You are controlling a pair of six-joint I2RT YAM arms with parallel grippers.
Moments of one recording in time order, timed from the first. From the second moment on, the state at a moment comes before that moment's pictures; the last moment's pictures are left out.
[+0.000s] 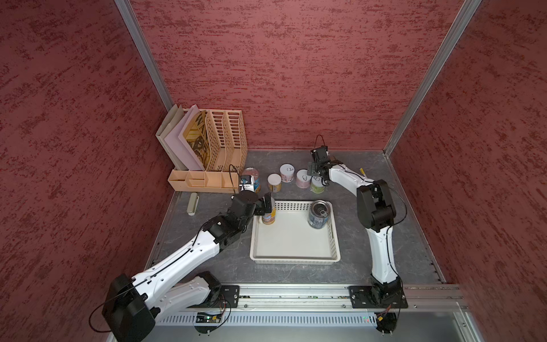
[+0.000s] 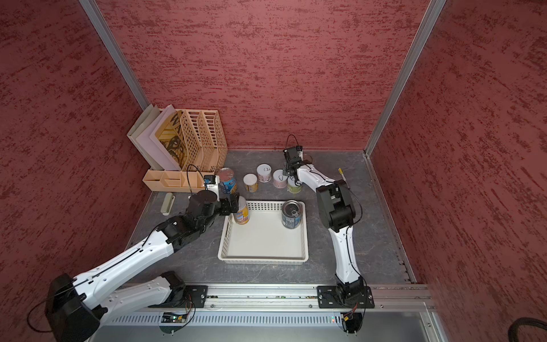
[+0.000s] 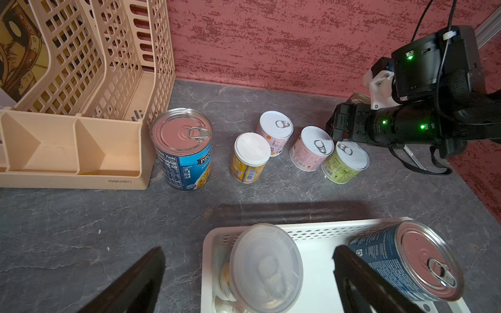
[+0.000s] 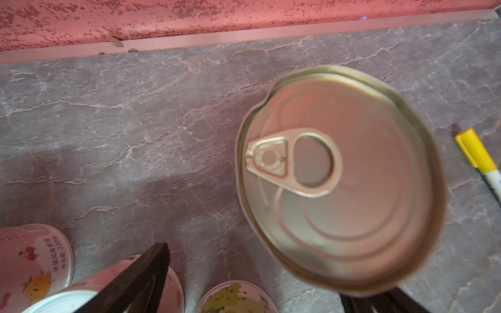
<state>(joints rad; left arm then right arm) -0.68 1.03 0.77 -0.25 -0.40 -0.46 0.35 2.24 1.78 -0.45 0.37 0.39</state>
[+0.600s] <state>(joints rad) -0.68 1.03 0.77 -0.25 -0.40 -0.47 0.28 2.25 1.80 -0.49 0.37 0.41</state>
